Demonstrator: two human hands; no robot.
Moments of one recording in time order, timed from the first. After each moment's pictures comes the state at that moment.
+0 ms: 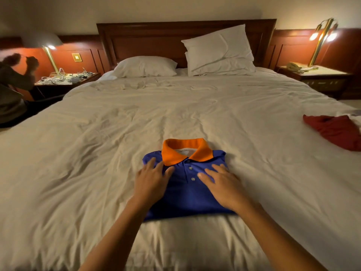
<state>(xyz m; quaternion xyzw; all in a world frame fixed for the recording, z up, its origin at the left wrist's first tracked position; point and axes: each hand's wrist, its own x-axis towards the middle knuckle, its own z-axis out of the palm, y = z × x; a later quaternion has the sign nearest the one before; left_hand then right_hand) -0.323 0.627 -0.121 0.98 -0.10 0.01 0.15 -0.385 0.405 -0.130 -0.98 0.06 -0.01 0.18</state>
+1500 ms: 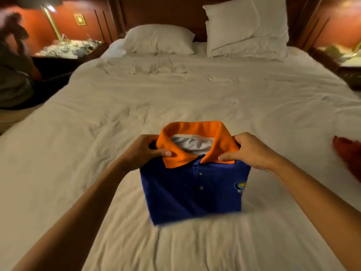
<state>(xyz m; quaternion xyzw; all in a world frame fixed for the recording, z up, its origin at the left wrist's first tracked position) -0.163 0.681 0.032 0.83 -0.18 -0.15 0.50 -0.214 0.357 0.051 -0.92 0.00 0.09 0.37</state>
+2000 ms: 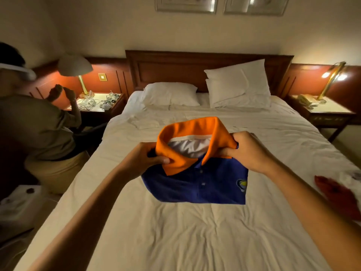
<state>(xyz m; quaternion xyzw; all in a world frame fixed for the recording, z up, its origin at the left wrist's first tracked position) -0.159 0.892 0.358 0.81 -0.24 -0.09 0.52 -0.225 0.585 0.394 -0.93 -0.03 -0.11 0.35</state>
